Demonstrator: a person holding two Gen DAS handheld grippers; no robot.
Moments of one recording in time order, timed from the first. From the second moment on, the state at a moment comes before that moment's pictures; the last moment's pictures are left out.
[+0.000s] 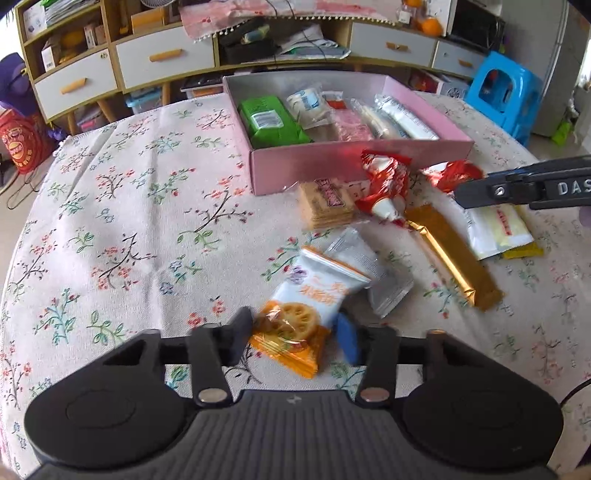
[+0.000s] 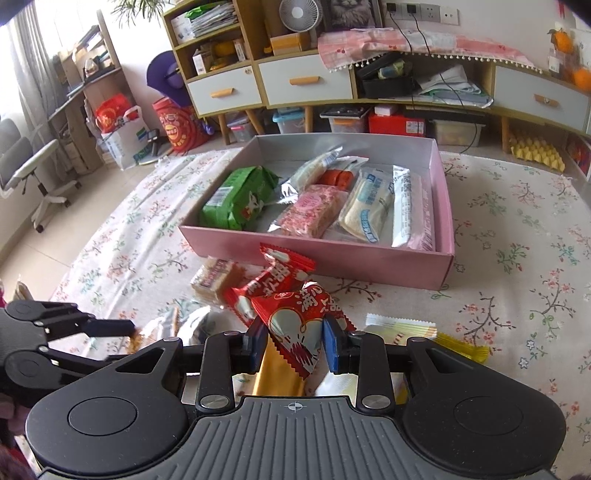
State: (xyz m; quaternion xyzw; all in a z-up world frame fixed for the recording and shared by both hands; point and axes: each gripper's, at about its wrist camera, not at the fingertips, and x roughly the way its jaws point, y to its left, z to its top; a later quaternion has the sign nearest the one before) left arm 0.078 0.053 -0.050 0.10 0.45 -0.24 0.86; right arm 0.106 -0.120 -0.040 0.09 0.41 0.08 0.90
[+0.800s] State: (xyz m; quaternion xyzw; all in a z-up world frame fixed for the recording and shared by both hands) left arm 0.103 0.063 -0.016 -0.04 0.44 -0.22 0.87; right arm 0.134 -0.159 -0.022 0.25 0.38 0.08 0.89
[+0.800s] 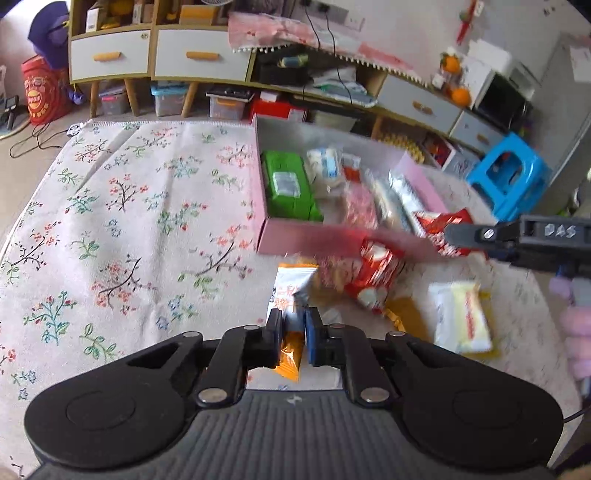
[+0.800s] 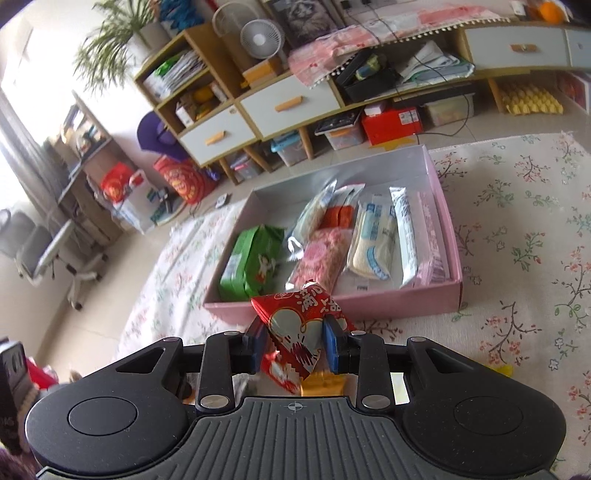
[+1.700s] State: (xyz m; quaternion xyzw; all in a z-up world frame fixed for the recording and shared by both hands) left arm 0.192 -0.005 -0.021 -0.12 0.43 -0.21 0.87; right arm 0.190 -0.181 -0.051 0.42 0.39 0.02 0.82
